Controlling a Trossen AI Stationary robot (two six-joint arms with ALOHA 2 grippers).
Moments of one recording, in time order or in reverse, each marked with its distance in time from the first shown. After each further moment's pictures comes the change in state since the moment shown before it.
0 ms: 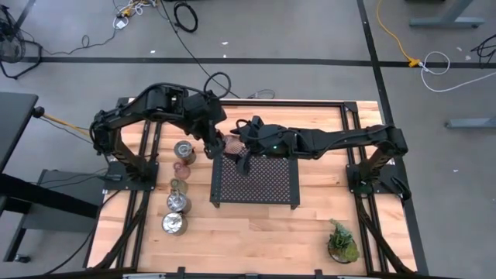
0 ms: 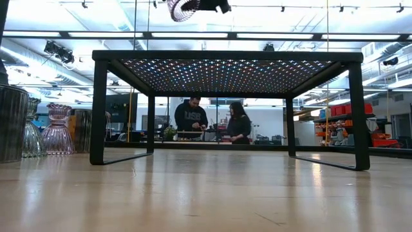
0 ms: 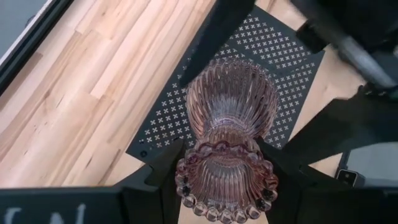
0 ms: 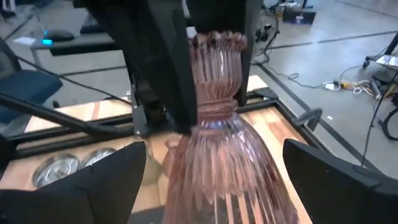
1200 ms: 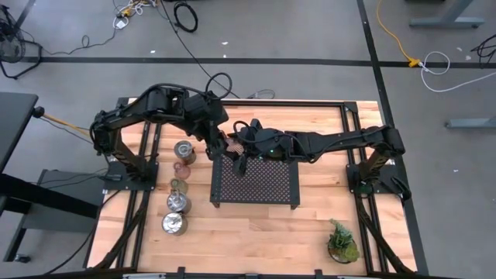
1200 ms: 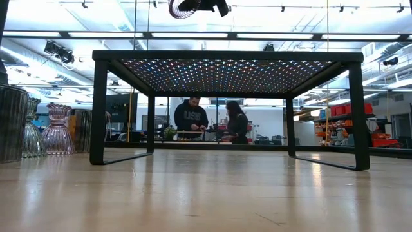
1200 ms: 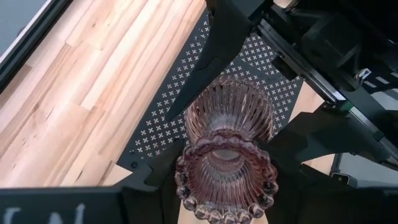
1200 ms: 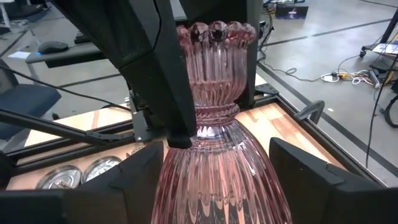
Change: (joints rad) left arm -0.024 0.000 0.000 0.048 0.003 0.013; right arm 0.010 0.022 -0.001 0.019 0.041 0.076
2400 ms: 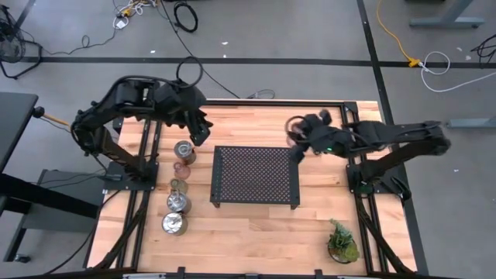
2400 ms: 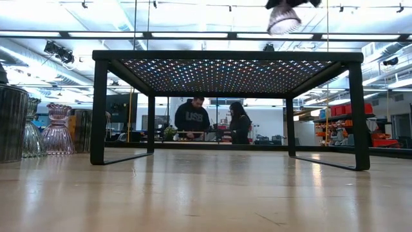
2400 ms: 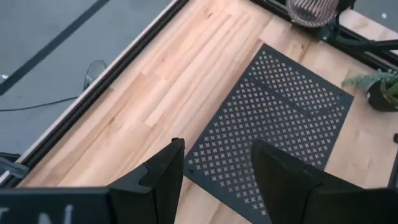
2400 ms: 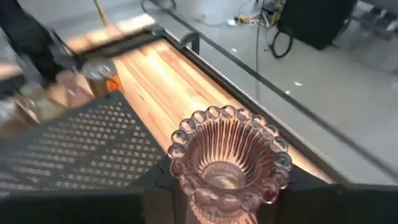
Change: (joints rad) left arm 0.033 -0.134 0.000 -0.047 -0.230 -0.014; right arm 0.073 -0.529 -0.254 -0.633 0.335 0.293
